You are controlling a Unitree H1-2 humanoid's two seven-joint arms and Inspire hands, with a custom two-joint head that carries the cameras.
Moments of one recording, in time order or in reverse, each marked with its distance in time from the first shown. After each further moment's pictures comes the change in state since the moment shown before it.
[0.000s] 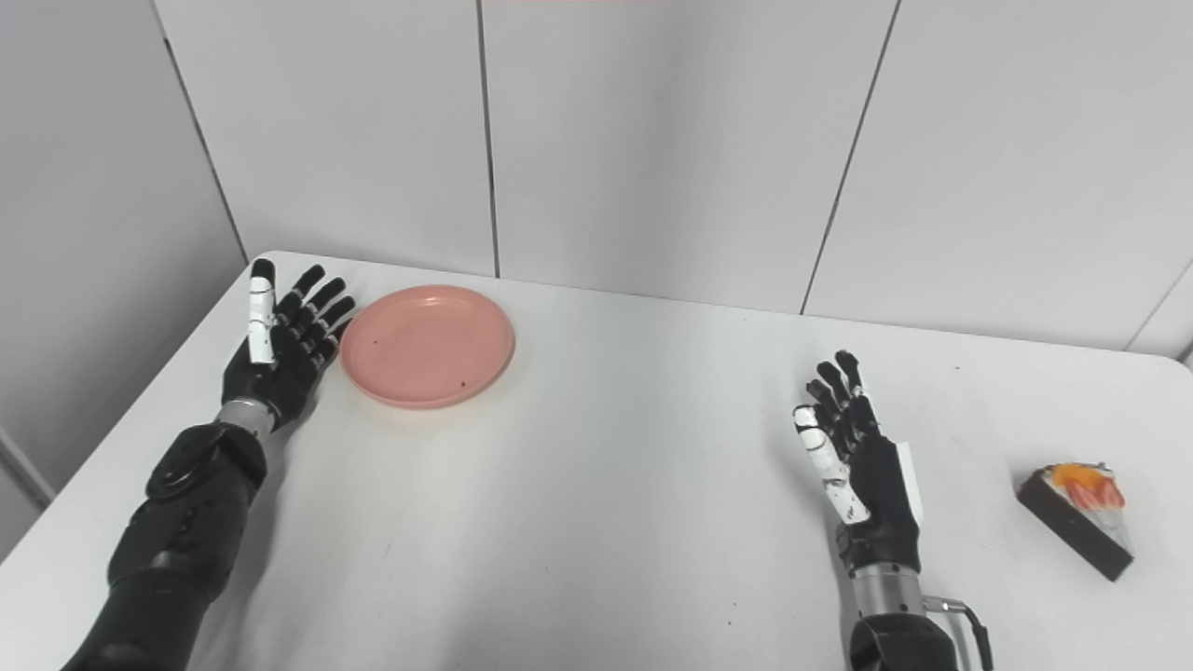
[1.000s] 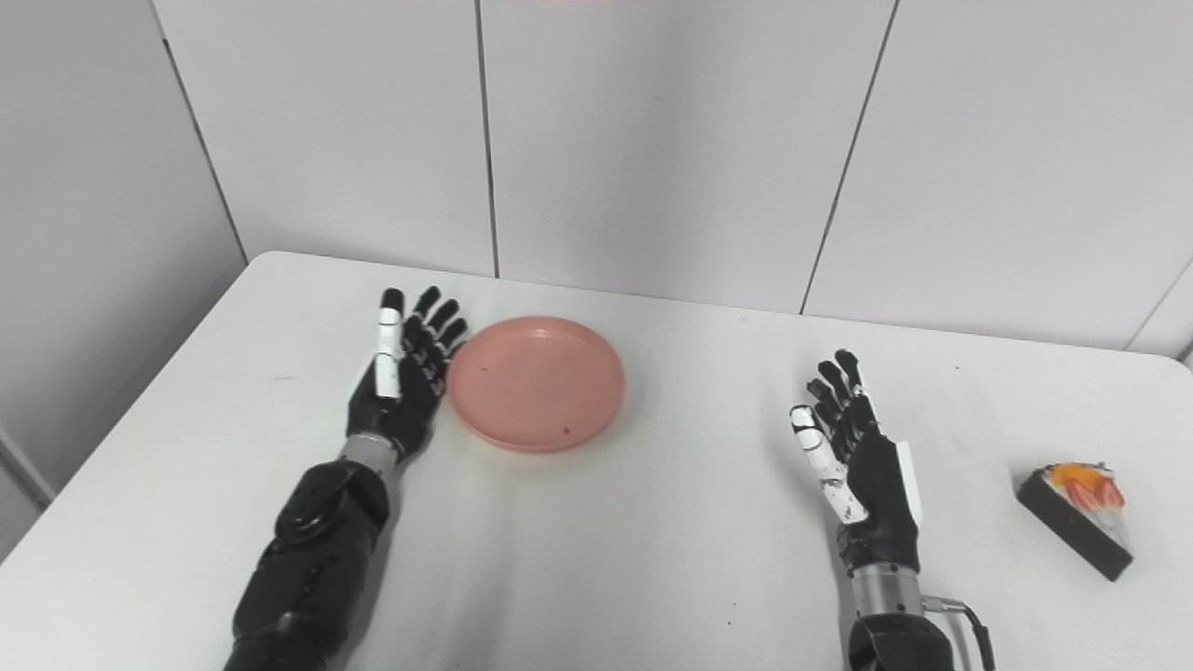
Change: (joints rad) left arm 0.085 -0.249 -0.100 -0.210 0.105 -0.006 0.081; right arm 0.001 0.017 0.004 -0.005 -0.038 -0.008 -0.022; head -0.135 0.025
